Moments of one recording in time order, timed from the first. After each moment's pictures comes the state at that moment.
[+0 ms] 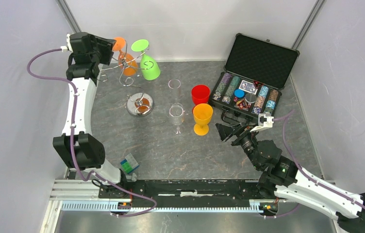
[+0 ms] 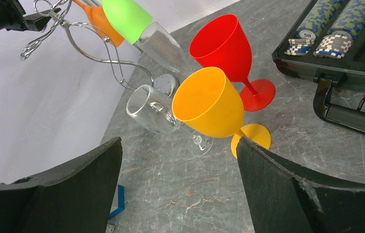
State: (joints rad) left arm 0.12 1.59 1.71 -0.44 0.05 -1.12; right arm 1.03 0.45 0.42 0.00 0.62 0.70
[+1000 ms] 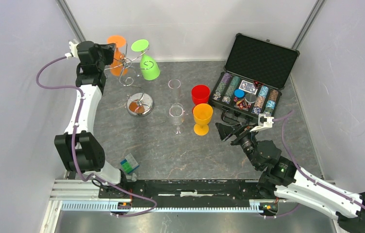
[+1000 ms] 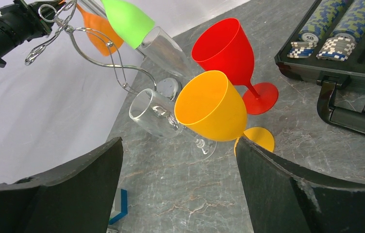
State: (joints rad) left arm 0.10 1.56 1.47 -0.07 -0.03 -1.21; right arm 1.03 0.46 0.40 0.05 0.63 0.70
